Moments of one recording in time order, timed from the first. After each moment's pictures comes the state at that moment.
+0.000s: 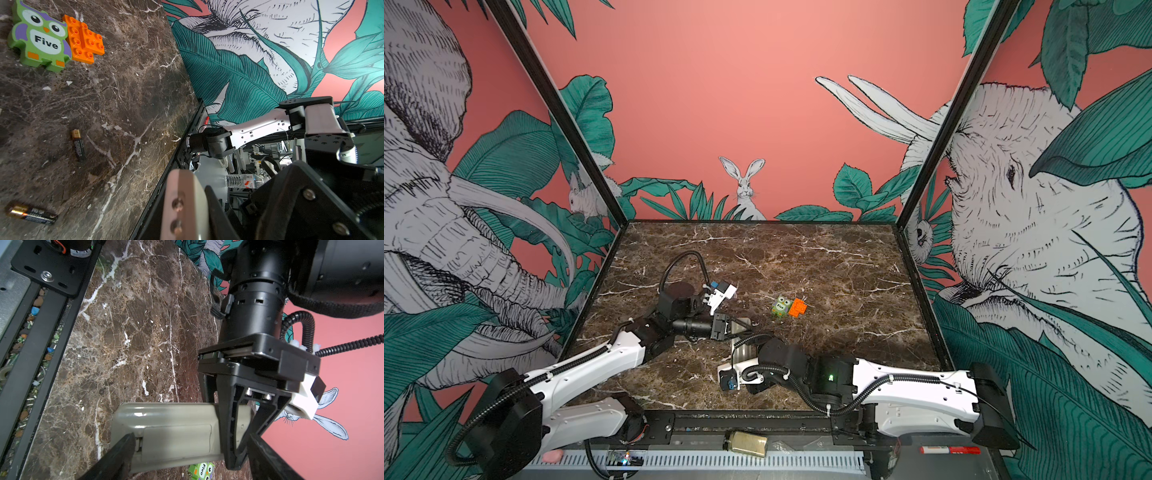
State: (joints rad) left arm -0.68 1.16 0.61 0.10 0.88 -0.81; right arm 1.36 1.05 0.78 -0.27 0.30 -0.78
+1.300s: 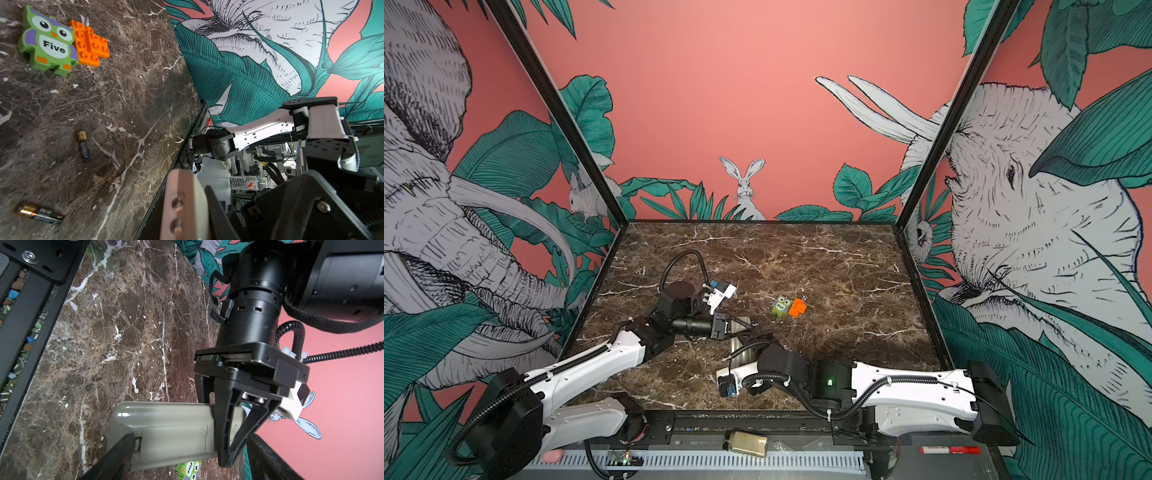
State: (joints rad) left arm -0.68 1.16 0.62 0.09 0.86 -0.79; right arm 1.39 1.06 0.76 -0.21 0.39 -0.85
